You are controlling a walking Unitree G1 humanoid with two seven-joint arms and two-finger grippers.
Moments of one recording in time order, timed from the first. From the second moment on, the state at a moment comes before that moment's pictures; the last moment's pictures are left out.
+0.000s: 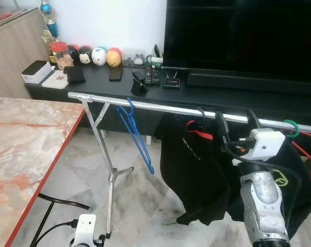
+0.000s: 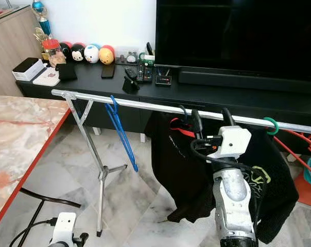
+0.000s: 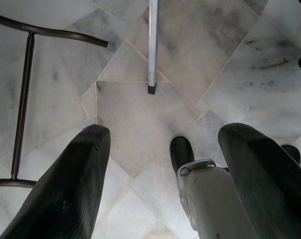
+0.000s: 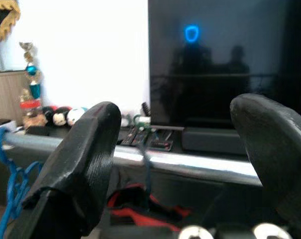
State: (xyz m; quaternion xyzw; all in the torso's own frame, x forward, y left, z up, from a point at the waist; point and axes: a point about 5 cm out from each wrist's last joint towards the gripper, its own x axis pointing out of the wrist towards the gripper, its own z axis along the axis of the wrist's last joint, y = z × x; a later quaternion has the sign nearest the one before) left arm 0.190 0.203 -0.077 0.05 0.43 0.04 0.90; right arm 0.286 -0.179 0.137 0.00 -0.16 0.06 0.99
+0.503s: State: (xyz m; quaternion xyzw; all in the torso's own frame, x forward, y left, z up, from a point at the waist) left arm 0.190 0.204 -0.077 0.05 0.43 0.04 0.90; right arm 0.289 -0.176 0.139 -0.01 -0.15 0.06 0.99
